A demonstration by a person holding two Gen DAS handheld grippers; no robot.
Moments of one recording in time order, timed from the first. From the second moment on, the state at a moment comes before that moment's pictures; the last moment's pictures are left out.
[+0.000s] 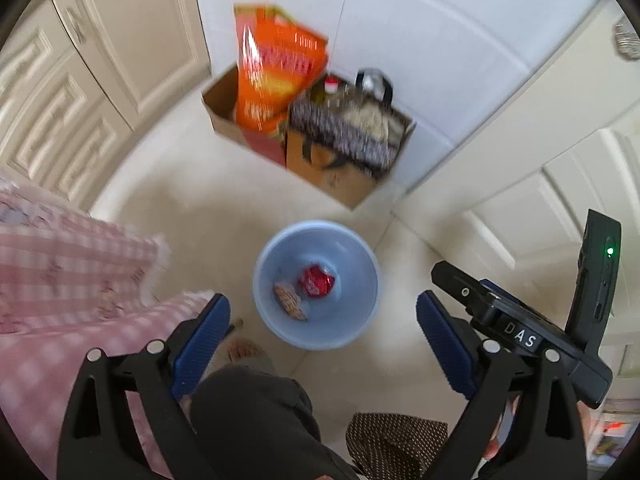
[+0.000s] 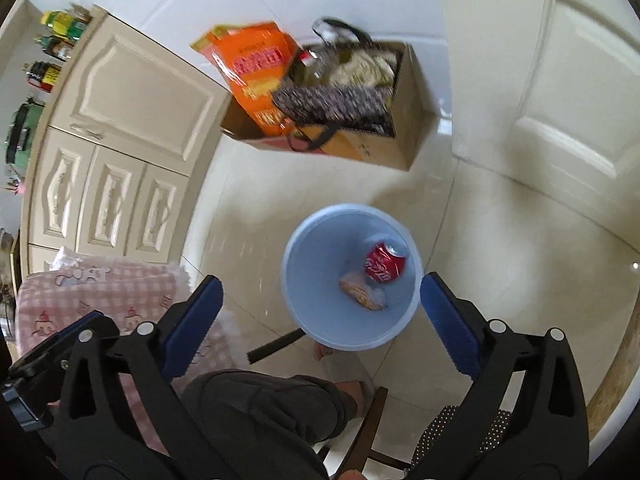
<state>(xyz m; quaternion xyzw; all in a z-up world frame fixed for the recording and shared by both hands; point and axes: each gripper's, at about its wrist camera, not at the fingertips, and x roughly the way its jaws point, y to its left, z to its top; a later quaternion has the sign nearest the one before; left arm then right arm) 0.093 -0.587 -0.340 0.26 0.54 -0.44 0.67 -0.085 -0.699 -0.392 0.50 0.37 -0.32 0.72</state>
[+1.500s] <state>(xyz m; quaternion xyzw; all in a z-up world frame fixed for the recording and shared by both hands) 0.159 -0.173 -0.091 0.06 0.27 -0.21 0.94 0.104 -0.404 -0.078 0.21 0.27 -0.04 0.94</state>
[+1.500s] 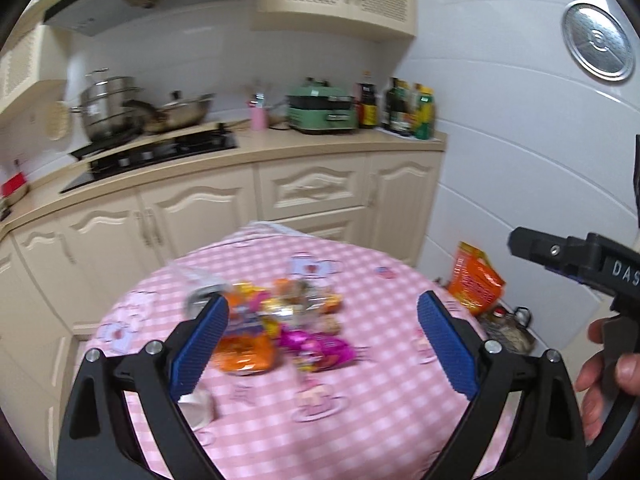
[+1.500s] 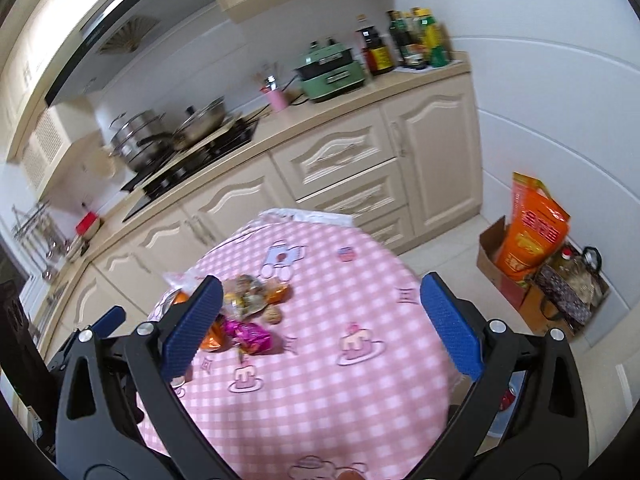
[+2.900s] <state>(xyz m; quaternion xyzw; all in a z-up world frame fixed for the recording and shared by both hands) 0.243 -0.053 -0.216 0.02 0.41 -0.12 0.91 0.220 -0.291 -0.201 0.10 0.44 0.09 0.89</state>
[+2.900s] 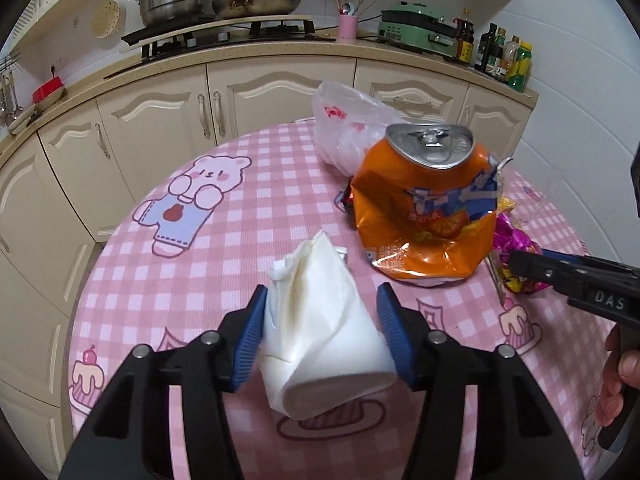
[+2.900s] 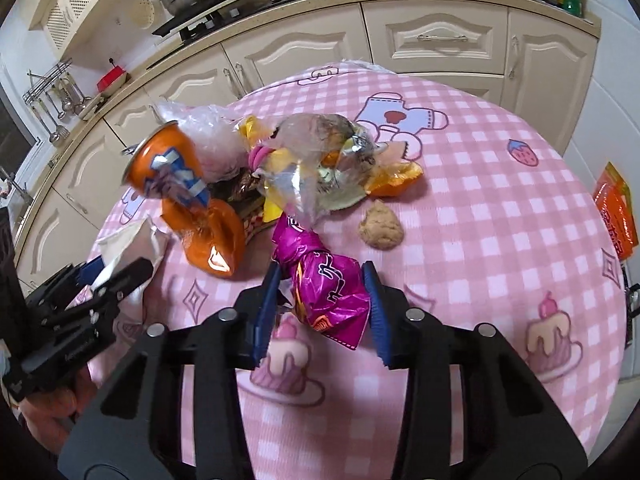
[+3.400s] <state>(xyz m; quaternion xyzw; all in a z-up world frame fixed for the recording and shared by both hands) 0.192 -0.065 -0.185 0.01 0.38 -0.17 0.91 0.143 -0.360 -0.139 0.17 0.35 0.09 0.92</state>
